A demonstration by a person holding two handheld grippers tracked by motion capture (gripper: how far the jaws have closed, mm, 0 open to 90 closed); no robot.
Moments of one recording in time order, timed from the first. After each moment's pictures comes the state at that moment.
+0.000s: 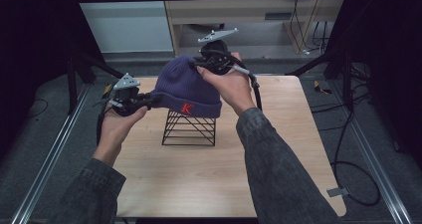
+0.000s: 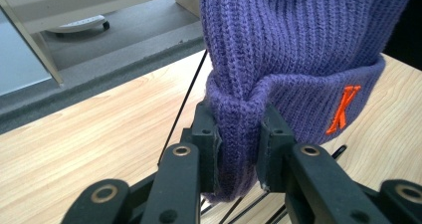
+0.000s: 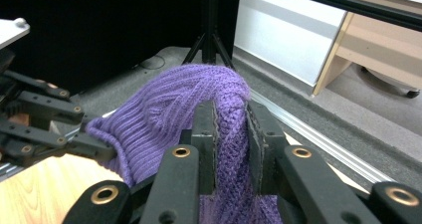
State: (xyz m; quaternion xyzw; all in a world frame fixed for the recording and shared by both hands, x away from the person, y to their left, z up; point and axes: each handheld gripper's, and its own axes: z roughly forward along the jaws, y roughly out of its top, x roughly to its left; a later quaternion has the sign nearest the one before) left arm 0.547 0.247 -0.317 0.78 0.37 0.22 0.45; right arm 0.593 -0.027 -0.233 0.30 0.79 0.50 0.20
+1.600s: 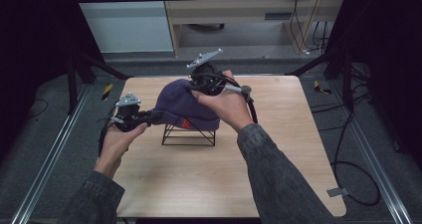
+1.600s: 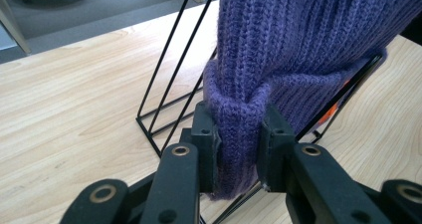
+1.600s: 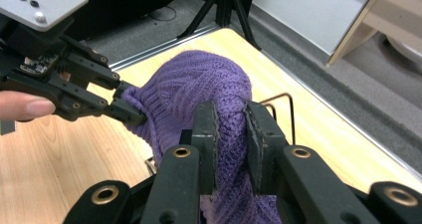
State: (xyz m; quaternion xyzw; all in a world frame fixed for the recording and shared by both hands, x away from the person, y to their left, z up) left arm 0.541 0.260 -0.376 0.79 0.38 0.17 0.45; right arm 0.562 -0.009 -0.264 0.27 0.84 0.43 0.18
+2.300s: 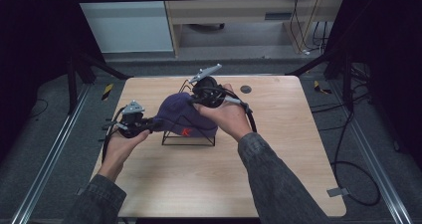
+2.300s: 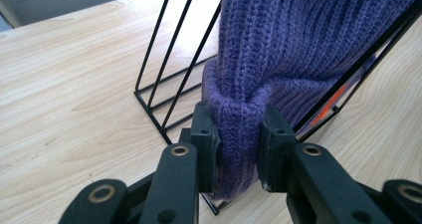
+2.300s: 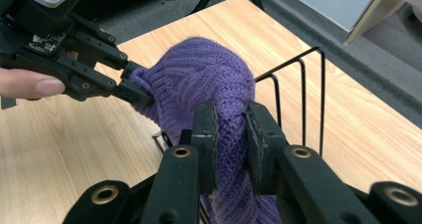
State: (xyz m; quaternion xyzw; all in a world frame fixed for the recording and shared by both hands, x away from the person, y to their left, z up) left arm 0.543 0.264 -0.407 0.80 0.38 0.16 0.43; right arm 0.561 -0.008 -0.303 0.28 0.86 0.41 0.15
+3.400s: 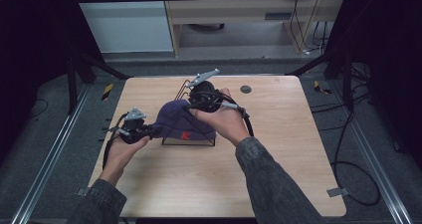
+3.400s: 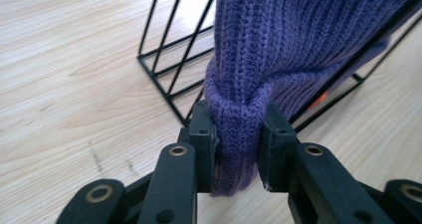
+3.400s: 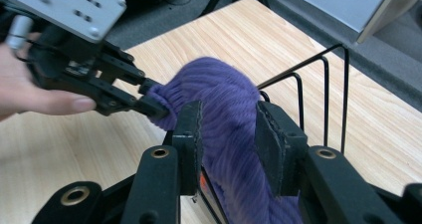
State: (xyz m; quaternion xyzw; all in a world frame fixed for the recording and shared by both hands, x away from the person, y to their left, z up) left arm 0.542 0.268 -0.432 0.81 0.40 0.16 0.40; right arm 0.552 -0.002 -0.310 0.28 0.85 0.42 0.14
